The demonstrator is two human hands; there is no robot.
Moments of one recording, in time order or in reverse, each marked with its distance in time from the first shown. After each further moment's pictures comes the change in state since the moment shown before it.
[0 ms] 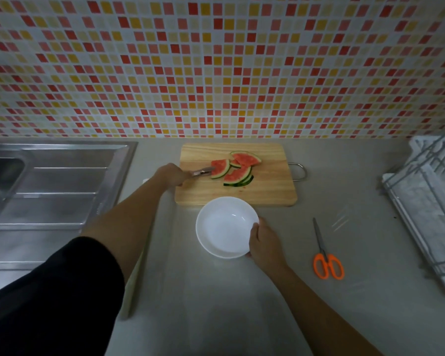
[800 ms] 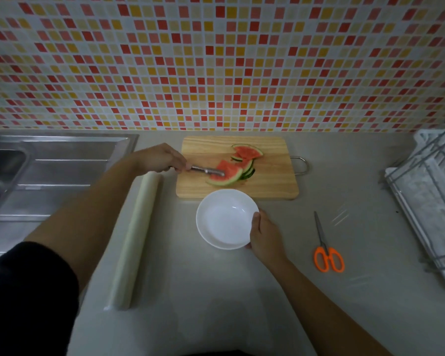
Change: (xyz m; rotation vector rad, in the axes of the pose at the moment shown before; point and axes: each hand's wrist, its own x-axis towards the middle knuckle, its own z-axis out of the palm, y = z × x) left_hand -0.034 0.009 -0.055 -0.047 -0.252 0.269; right_hand -0.002 -0.003 0.001 0.047 0.012 -0.015
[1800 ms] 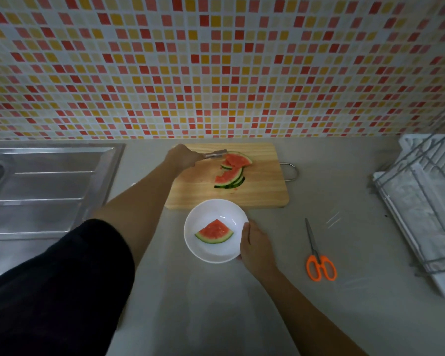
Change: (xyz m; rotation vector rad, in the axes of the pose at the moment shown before) left_hand 0.076 0.038 0.048 -0.087 0.329 -0.092; right_hand 0.000 0.000 0.003 -0.025 0.030 -0.010
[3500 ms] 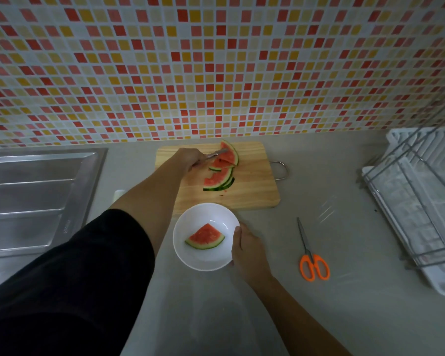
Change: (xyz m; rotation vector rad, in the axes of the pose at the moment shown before) left_hand 0.013 0.036 0.034 -0.259 -0.144 -0.230; right_hand 0.002 0.000 -0.003 -0.047 0.020 -0.008
